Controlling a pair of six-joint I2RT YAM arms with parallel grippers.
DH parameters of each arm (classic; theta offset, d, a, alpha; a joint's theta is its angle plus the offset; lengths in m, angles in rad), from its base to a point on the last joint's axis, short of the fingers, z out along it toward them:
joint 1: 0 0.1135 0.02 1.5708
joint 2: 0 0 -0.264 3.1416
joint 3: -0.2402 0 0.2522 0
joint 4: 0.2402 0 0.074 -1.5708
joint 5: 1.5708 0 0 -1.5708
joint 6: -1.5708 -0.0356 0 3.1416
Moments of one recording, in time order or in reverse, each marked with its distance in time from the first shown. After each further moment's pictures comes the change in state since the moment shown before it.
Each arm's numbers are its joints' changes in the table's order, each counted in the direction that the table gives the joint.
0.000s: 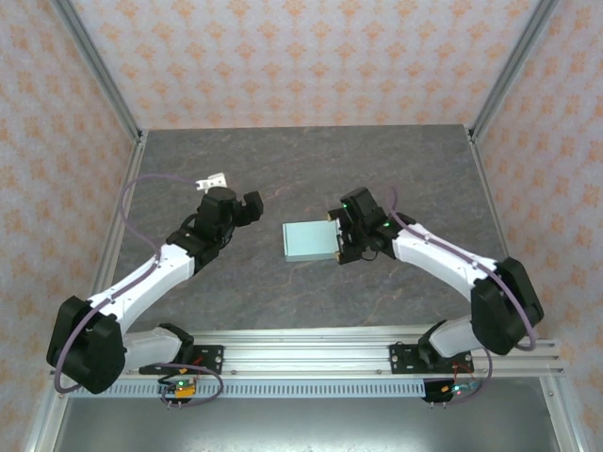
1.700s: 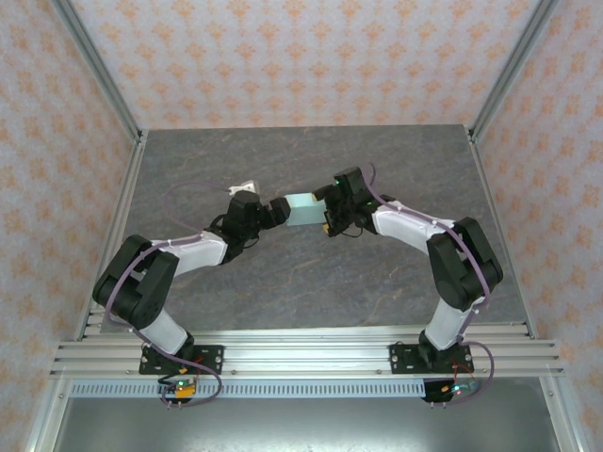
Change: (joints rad) left arm -0.024 -0.406 0.033 -0.441 0.276 0.154; right arm -0.093 -0.344 -0.157 -0.299 -0.153 0.258
